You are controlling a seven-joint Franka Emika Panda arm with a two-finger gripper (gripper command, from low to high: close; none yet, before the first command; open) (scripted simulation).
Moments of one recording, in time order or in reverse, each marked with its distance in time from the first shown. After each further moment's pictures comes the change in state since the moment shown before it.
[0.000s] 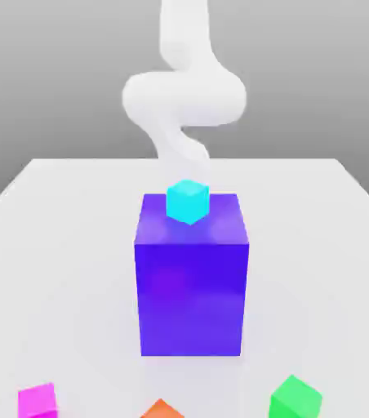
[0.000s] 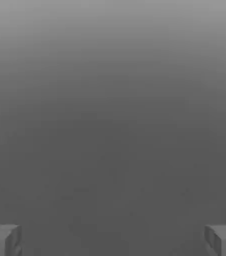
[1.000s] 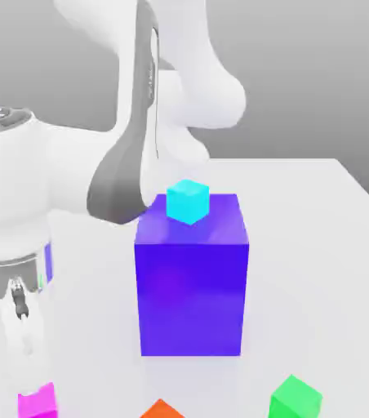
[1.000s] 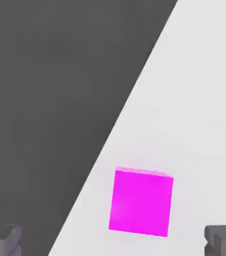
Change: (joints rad) arm -0.336 1.076 -0.011 0.037 -0.003 0.318 0.750
